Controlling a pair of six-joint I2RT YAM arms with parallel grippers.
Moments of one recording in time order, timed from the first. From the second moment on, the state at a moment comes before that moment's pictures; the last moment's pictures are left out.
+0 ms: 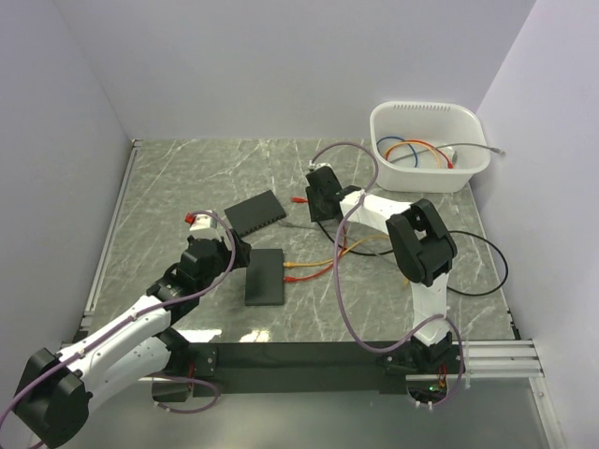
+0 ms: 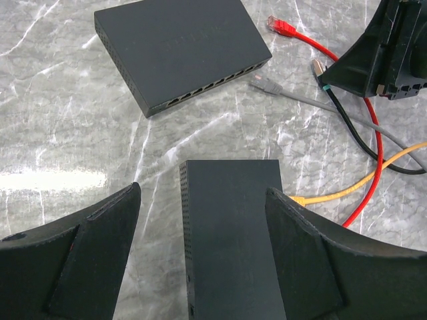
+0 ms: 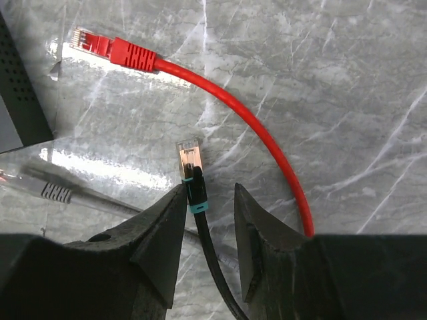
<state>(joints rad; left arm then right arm) -0.59 0.82 0.38 0.02 -0.31 -0.58 0.58 2.02 1.37 -0.27 0.21 0.28</state>
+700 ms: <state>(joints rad) -0.59 0.84 0.38 0.02 -0.30 -0.57 0.57 2.06 1.39 -0.24 0.16 0.29</state>
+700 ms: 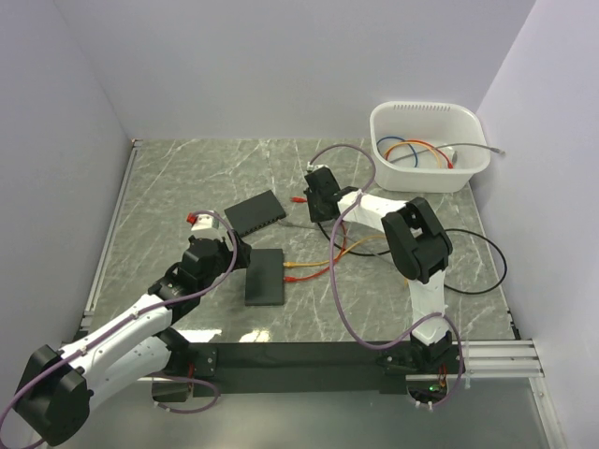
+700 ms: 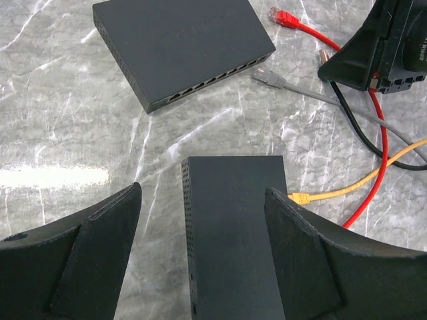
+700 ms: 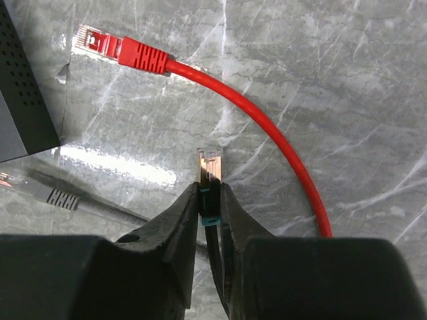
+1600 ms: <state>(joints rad) -0.59 0.86 0.38 0.02 -0.29 -0.57 0.76 1.52 1.07 -0.20 0.17 0.33</state>
